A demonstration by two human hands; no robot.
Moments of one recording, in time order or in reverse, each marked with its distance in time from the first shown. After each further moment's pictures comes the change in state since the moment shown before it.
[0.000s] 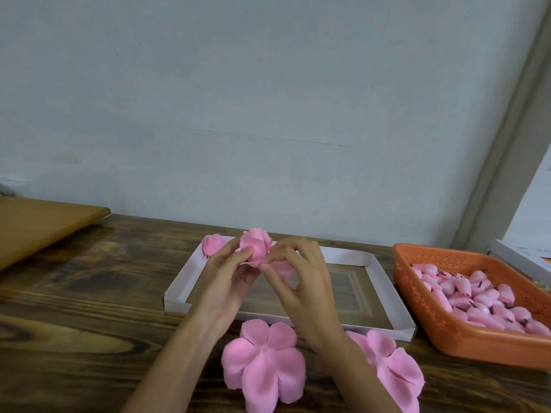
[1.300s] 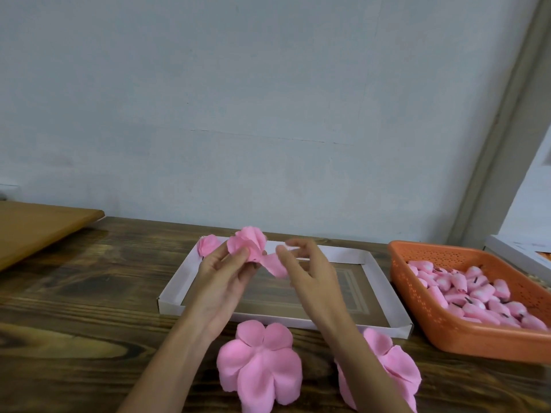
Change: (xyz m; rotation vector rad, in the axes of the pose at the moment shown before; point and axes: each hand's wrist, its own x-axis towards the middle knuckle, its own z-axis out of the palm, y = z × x) left_hand -0.001 -0.005 -0.004 -0.060 0.007 0.022; right_hand 0.006 0.007 -0.015 0.313 -0.077 0.646
